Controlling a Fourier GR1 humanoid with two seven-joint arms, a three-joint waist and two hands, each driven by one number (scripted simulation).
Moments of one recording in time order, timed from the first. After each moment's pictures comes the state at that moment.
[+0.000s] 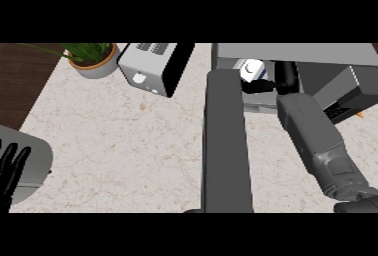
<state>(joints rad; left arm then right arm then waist) 0.31 0.06 0.31 -2.03 0.38 -0.47 -0.09 -0.97 -0.18 -0.23 -0.32 0.11 -0.22 -0.70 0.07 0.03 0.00</state>
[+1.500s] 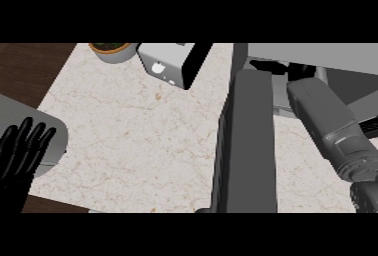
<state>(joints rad) 0.19 0.08 0.23 -2.01 0.26 -0.47 -0.07 -1.14 -0.27 -0.23 -0.08 0.22 -0.72 -0.60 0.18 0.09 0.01</state>
